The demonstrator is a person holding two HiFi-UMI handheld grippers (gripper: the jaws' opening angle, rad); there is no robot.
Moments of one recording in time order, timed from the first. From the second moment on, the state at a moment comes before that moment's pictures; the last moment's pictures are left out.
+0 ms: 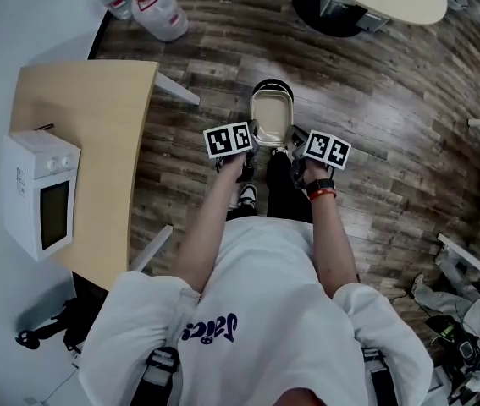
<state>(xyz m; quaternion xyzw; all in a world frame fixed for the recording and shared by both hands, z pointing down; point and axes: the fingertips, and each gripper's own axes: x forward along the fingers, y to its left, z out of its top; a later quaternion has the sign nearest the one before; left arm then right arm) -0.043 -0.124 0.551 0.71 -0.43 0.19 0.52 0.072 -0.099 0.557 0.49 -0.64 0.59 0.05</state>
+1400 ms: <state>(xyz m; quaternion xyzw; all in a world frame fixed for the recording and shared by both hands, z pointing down) -0.020 -0.222 0.730 0.64 -0.43 0.26 0.58 0.097 -0.201 0.736 0.47 -0.58 0.66 0.10</state>
